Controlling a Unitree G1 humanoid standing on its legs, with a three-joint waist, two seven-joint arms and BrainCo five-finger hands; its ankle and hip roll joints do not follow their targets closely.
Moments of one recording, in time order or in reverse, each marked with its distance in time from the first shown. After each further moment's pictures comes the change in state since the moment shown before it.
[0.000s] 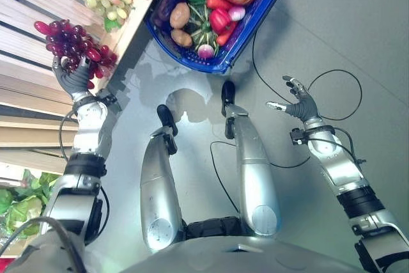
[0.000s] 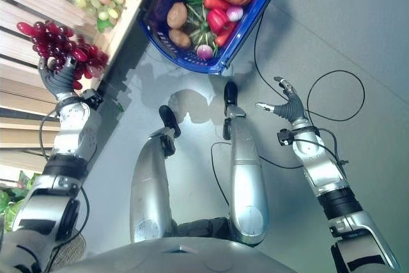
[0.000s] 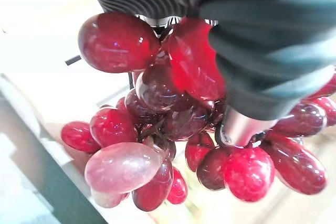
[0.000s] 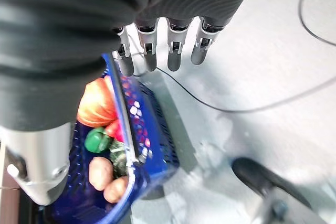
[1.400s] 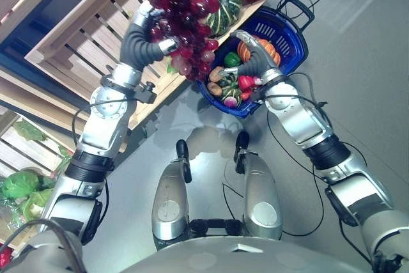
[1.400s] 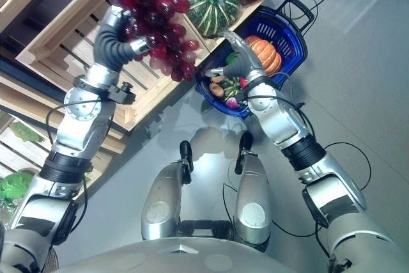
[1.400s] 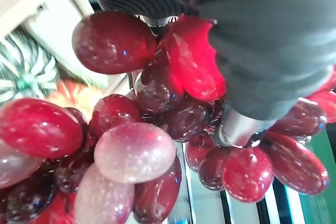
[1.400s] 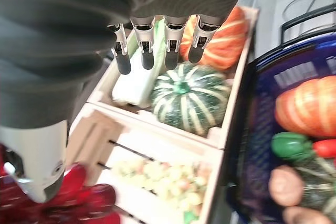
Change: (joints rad) left arm -0.085 0.024 -0.195 -0.473 0.052 -0.017 -0.735; right arm -0.521 0.115 0.315 -0.061 -0.213 0.330 0.072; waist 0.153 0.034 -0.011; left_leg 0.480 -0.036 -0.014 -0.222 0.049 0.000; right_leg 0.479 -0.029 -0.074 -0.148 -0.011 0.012
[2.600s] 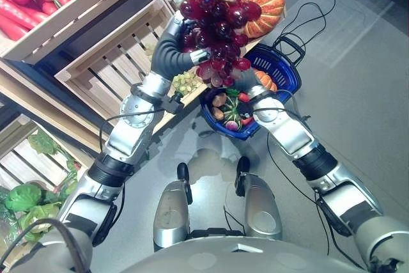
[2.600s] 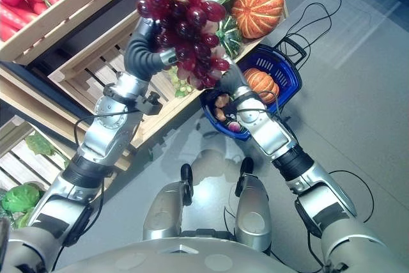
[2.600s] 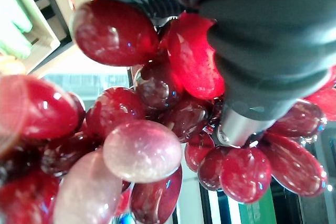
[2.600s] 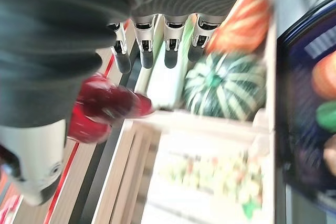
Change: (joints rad) left arm 0.047 -0.098 -0.071 -0.069 -0.017 -0.058 0.128; right arm 0.168 0.051 -0.090 -0.054 0.251 -0.003 -0.140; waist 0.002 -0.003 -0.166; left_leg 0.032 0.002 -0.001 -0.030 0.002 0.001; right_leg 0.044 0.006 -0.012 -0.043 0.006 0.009
